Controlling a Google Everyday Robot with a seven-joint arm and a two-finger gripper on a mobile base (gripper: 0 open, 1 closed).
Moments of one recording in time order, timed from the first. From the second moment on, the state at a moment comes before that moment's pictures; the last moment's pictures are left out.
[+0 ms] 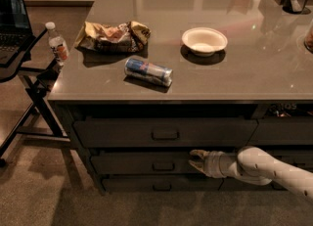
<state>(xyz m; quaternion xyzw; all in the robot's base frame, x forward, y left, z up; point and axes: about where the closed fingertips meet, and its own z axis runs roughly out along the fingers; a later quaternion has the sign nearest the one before) 0.547 -0.165 0.430 -0.58 0.70 0.14 0.39</state>
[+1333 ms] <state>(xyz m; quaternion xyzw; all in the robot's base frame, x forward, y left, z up) 0.549 -0.166 0.433 -0.58 0.70 0.14 0.39</state>
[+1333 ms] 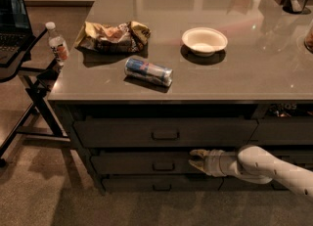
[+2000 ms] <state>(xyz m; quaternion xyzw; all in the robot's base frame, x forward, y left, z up) 0.549 -0.166 0.433 -0.58 0.70 0.14 0.39</state>
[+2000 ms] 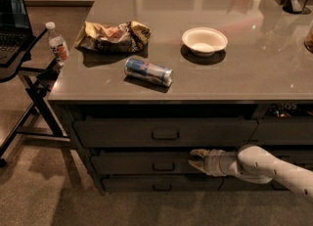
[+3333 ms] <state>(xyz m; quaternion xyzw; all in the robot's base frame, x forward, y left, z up) 0.574 -0.162 0.403 -0.58 0.71 0.15 0.38</state>
